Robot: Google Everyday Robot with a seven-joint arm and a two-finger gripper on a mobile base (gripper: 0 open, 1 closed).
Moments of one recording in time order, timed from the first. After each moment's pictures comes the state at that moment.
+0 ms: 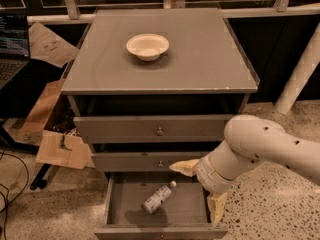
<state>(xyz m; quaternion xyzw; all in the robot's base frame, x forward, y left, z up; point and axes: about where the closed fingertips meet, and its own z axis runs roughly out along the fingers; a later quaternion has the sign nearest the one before) 0.392 -0.104 0.638 -0.87 0.44 0.13 0.19</state>
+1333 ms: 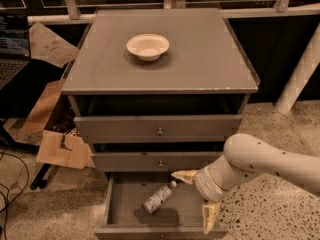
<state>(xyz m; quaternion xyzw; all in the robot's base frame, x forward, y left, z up) 0.403 -0.100 0.562 -0.83 0.48 0.18 0.21</state>
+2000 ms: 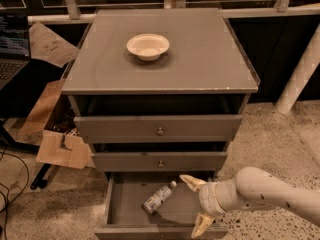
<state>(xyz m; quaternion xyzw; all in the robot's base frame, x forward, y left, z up) 0.415 -0.105 0.502 -0.73 0.58 0.15 0.32</state>
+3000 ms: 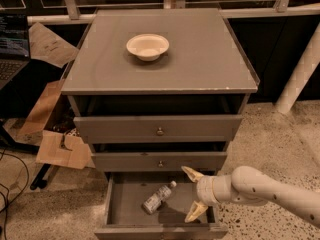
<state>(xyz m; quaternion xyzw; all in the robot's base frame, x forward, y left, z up) 0.480 -0.111 0.447 -0.68 0.62 0.15 0.37</state>
